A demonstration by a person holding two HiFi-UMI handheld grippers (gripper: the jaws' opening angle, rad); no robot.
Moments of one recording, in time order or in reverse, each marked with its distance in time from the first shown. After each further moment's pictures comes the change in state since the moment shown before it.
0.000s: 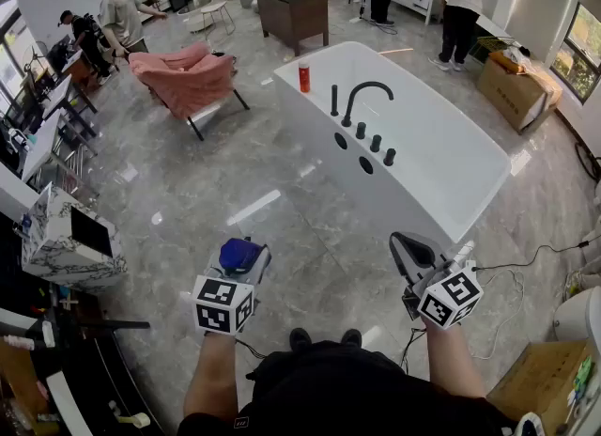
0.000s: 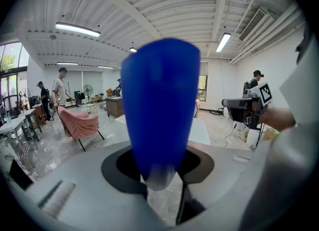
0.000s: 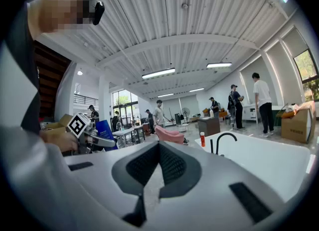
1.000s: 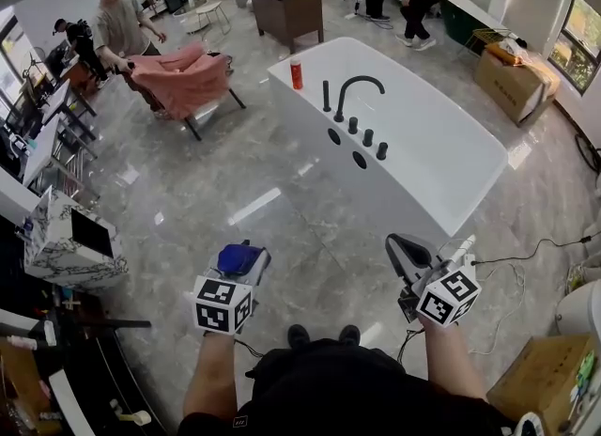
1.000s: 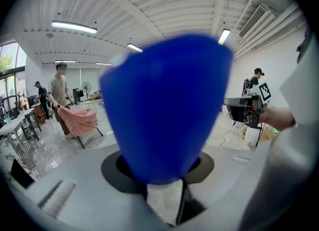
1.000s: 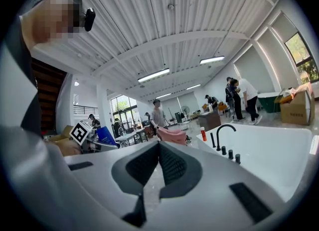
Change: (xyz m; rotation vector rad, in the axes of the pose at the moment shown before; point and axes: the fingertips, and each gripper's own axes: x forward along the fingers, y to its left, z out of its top) left arm 0.009 -0.034 -0.009 0.003 0.051 -0.004; right arm -0.030 -0.018 -0.012 0.111 -0.011 0.025
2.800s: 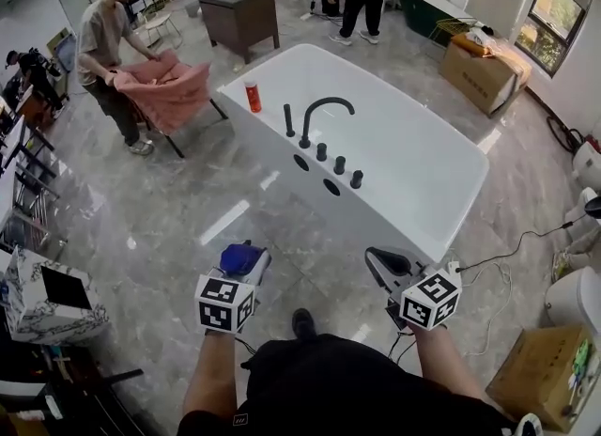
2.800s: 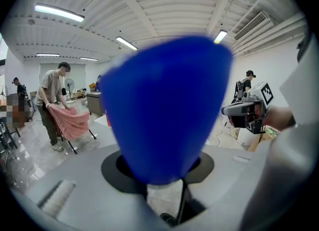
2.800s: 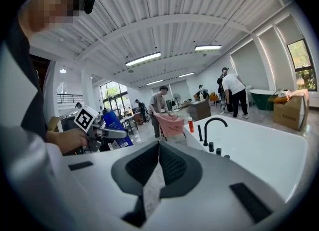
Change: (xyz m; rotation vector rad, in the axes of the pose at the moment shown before) left arm 0.196 0.047 0.076 0.040 0.005 -0.166; right arm 0.109 -0.124 -0.009 0.001 0.172 -0.106
